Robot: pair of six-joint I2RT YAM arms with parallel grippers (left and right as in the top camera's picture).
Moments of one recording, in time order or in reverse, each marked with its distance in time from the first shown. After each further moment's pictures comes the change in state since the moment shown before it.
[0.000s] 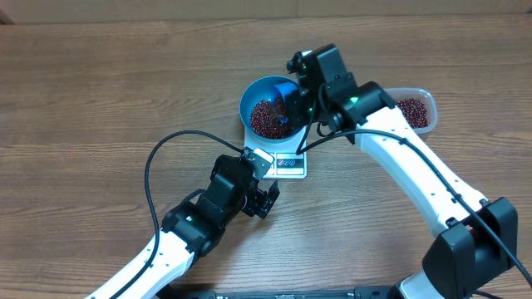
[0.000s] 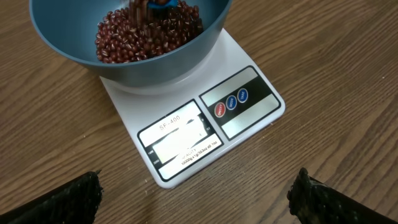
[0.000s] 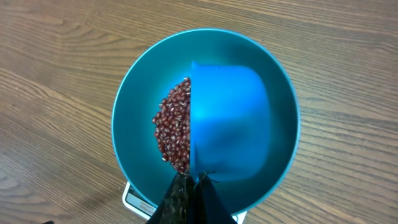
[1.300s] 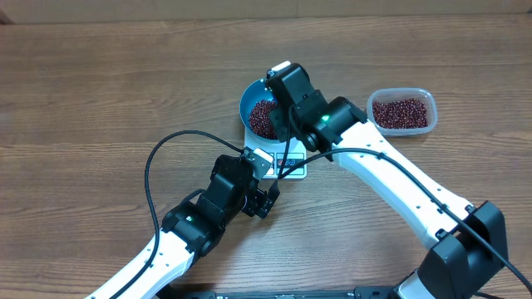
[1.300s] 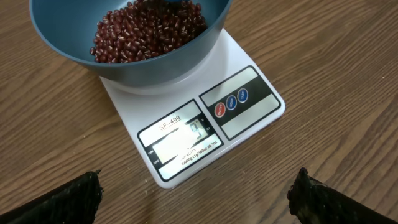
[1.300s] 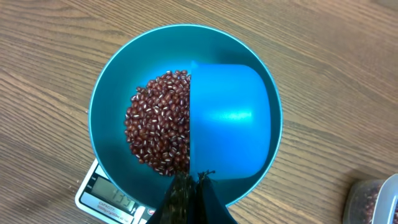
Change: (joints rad) left arm 0.000 0.000 0.000 0.000 0.000 0.000; right arm 0.157 0.000 0.000 -0.025 0.322 -0.081
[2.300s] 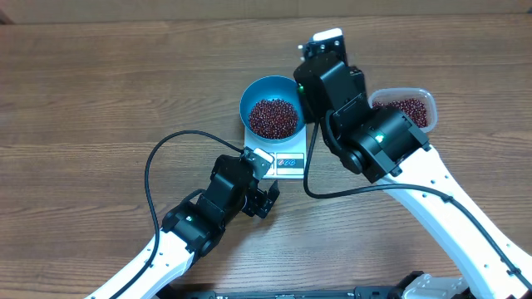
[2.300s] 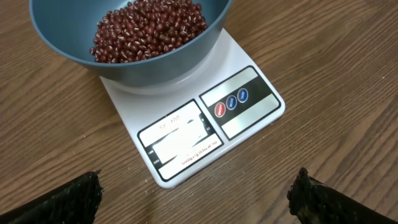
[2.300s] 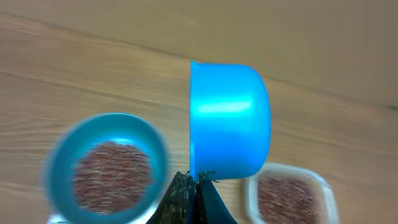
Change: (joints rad) left arm 0.000 0.000 0.000 0.000 0.000 0.000; right arm 0.002 -0.223 0.113 -0.119 0.354 0.097
